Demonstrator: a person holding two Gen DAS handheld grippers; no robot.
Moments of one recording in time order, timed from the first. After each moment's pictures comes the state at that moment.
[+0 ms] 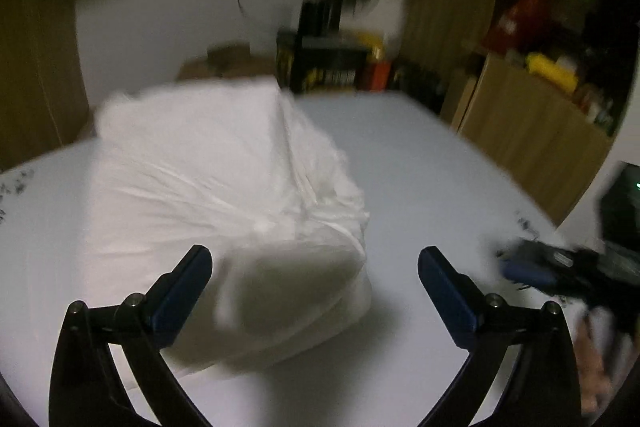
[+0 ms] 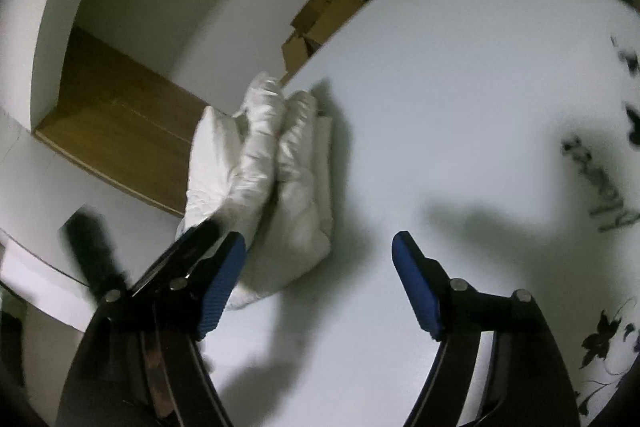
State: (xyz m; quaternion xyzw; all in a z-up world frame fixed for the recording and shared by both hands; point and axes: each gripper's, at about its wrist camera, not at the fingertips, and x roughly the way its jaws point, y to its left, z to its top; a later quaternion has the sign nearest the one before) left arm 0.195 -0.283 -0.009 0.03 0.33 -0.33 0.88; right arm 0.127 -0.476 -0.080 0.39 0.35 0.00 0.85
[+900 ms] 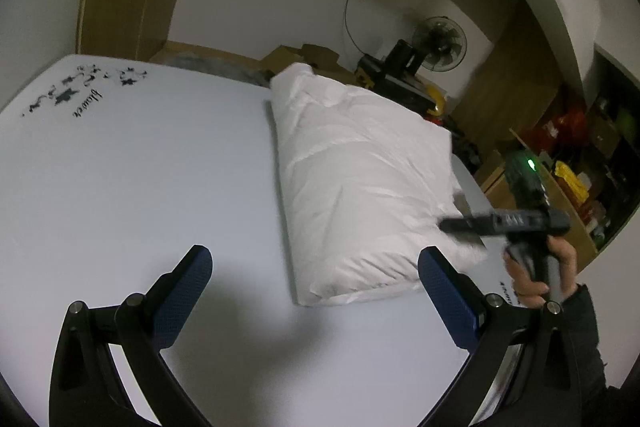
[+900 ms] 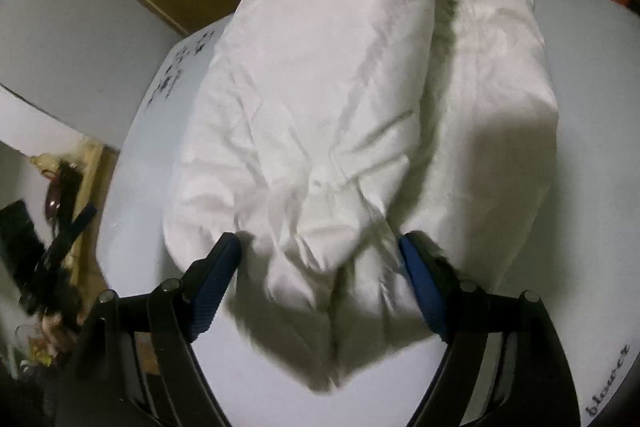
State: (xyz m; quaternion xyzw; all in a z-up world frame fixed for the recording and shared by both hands) left arm 0.217 -0.051 -0.024 -0.14 0.38 -0.25 0.88; right arm 0.329 -0.322 -0.082 0.16 0.55 0.16 0.81
